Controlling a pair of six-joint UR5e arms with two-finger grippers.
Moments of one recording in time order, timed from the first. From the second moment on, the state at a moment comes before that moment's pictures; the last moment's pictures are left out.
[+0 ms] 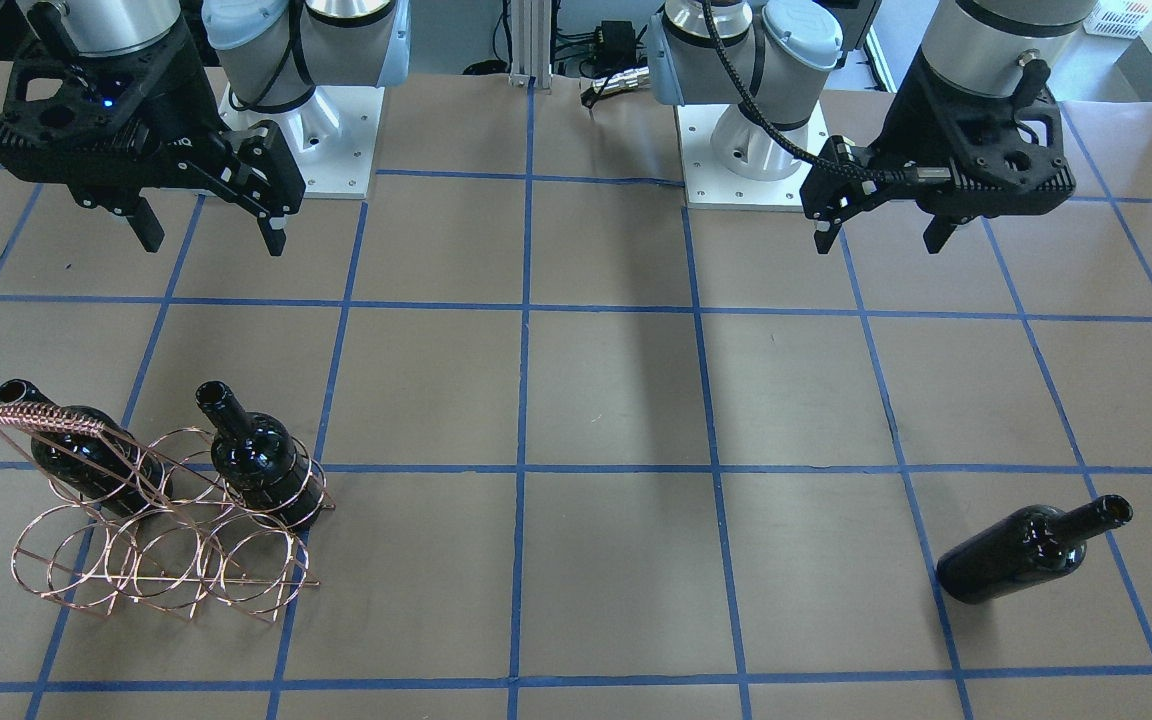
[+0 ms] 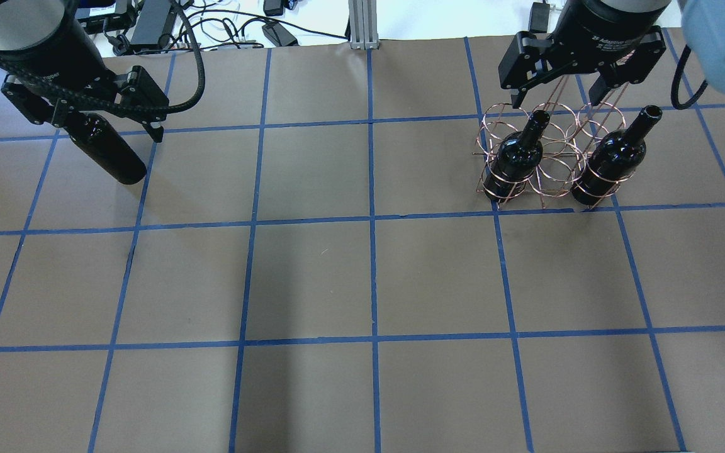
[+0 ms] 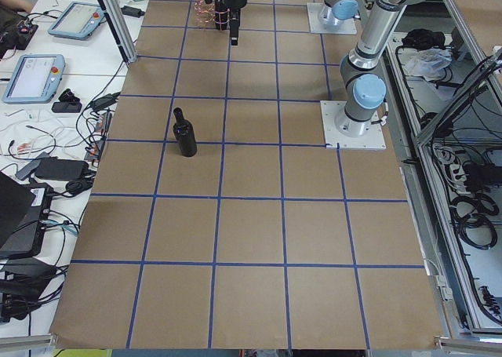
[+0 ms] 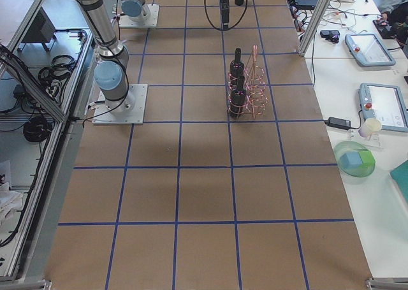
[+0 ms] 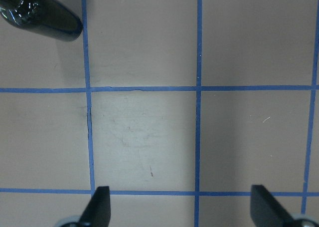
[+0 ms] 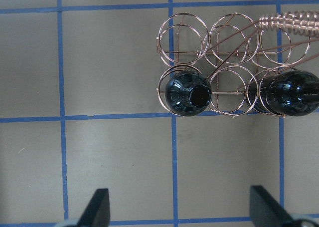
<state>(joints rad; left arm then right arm) -1.50 -1.55 -1.50 -1.63 1.62 0.07 1.59 -1.58 1.50 -1.62 -1.58 0.04</state>
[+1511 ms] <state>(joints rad) -1.48 -1.55 -1.52 -1.62 1.61 0.08 1.59 -1.58 1.50 -1.62 -1.58 0.04</state>
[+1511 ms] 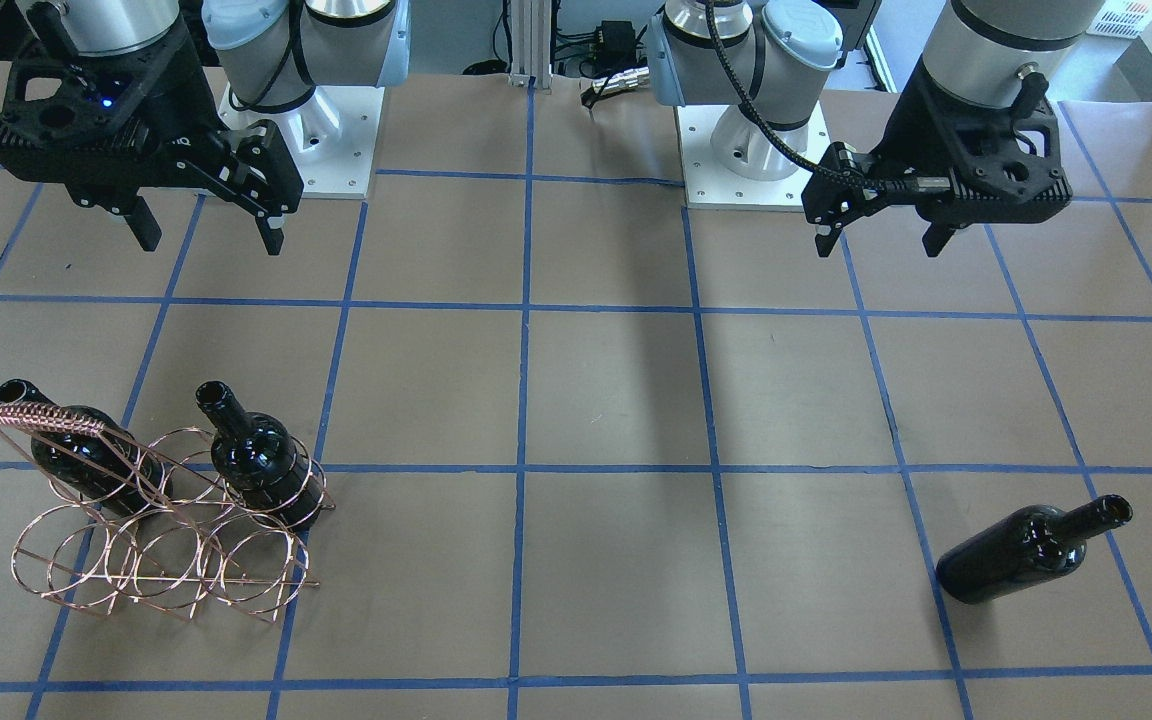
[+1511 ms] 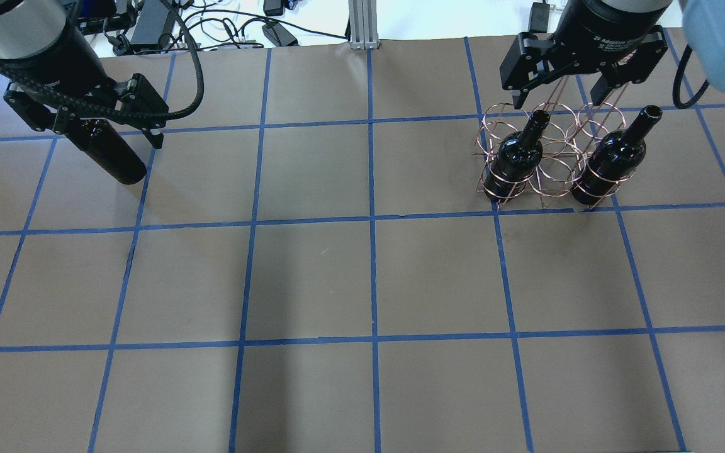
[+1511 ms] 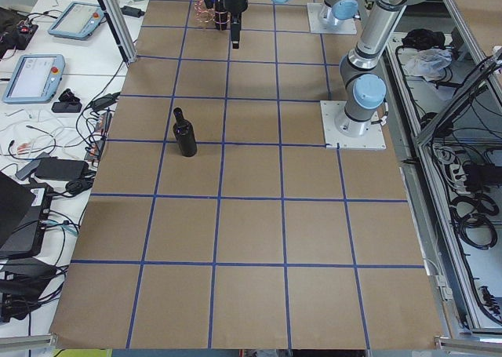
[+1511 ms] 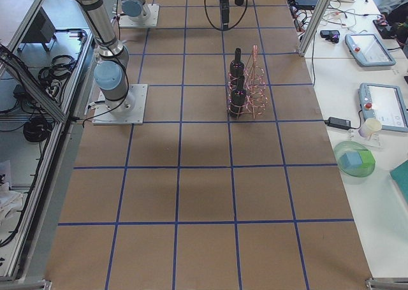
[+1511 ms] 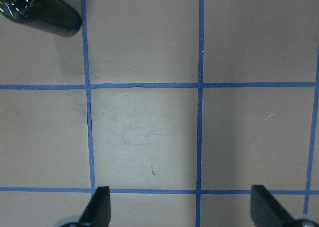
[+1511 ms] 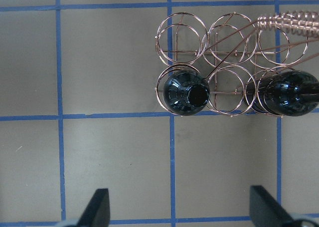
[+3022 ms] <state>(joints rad) -1.17 -1.85 -1.40 -1.27 1.52 0.42 1.59 -1.59 1.50 -1.60 -1.58 0.04</state>
